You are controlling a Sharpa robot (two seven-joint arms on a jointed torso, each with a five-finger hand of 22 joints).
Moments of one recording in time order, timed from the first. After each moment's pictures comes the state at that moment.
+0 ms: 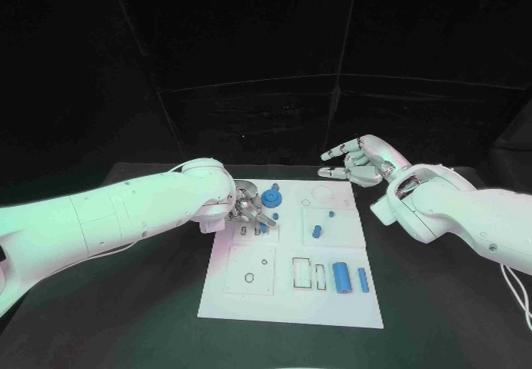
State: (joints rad) left arm 1.30 -0.58 -0.09 1.29 -1.00 0.21 -0.52; left_hand 1.19 0.13 -0.25 0.24 0.05 0.92 0.04 0.67 0.54 1.35 -0.03 1.19 1.09 1.46 -0.09 1.57 1.31 0.07 1.47 0.02 1.41 1.29; right arm 1.27 -0.84 -0.04 1.54 -0.91 -0.49 0.04; right_hand 1.34 -0.02 -0.03 0.06 0.23 0.92 0.15 0.10 0.08 1.38 0.07 1.25 1.27 1.47 -0.01 1.50 1.31 0.09 1.42 0.10 1.42 1.22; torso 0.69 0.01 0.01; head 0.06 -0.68
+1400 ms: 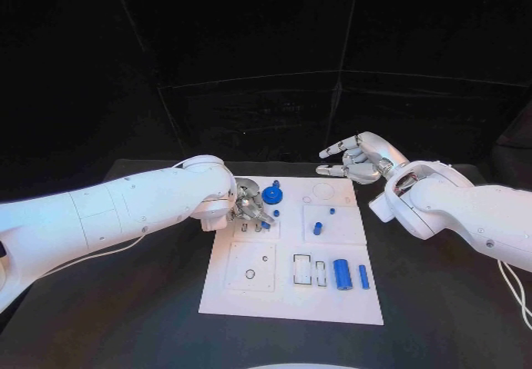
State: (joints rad) left arm 1.30 -0.59 -0.09 1.30 -0.94 0.21 -0.52; left_hand 1.27 0.09 0.22 0.16 0.07 0.86 0.05 0.65 0.58 1.34 -0.04 1.15 1.05 1.47 -0.09 1.57 1.31 0.07 1.46 0.02 1.40 1.27; right arm 1.27 -0.82 -0.04 1.53 -0.91 -0.48 0.04; right_hand 1.34 -0.02 -0.03 0.06 0.24 0.92 0.15 0.10 0.07 1.39 0.07 1.25 1.27 1.47 -0.01 1.50 1.31 0.09 1.42 0.10 1.42 1.22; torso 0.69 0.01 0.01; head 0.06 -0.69
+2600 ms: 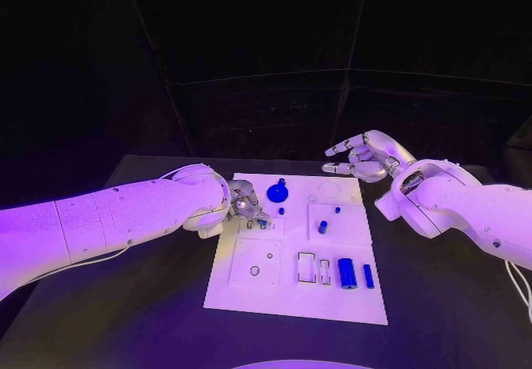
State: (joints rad) left arm 1.26 -0.68 -0.10 1.41 -1.01 0.03 -0.51; left_hand 1.12 -0.03 0.52 0.11 0.07 0.87 0.04 0.68 0.62 1.34 -0.03 1.15 1.03 1.47 -0.09 1.57 1.31 0.07 1.46 0.02 1.39 1.28; right arm 1.27 -0.82 -0.04 1.52 -0.91 -0.47 0.04; right_hand 1.34 -0.02 -0.03 0.06 0.25 0.92 0.15 0.10 0.07 1.39 0.07 1.25 1.27 1.47 -0.01 1.50 1.31 0.09 1.42 0.10 1.42 1.22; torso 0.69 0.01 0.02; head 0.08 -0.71
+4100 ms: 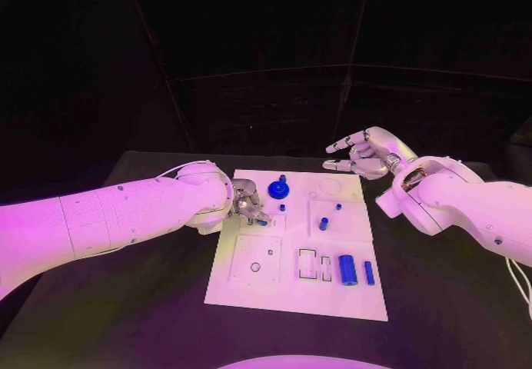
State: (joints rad) left arm 1.26 -0.68 -0.10 1.41 -1.09 0.09 -0.51; left_hand 1.11 -0.04 0.54 0.10 0.07 0.87 0.05 0.69 0.62 1.34 -0.03 1.14 1.02 1.47 -0.09 1.57 1.31 0.07 1.46 0.02 1.39 1.28; right arm 1.27 -0.82 -0.04 1.52 -0.91 -0.47 0.04; right_hand 1.34 -0.02 -0.03 0.06 0.25 0.92 0.15 0.10 0.07 1.39 0.07 1.25 1.27 1.47 -0.01 1.50 1.31 0.09 1.42 0.10 1.42 1.22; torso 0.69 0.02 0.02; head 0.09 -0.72
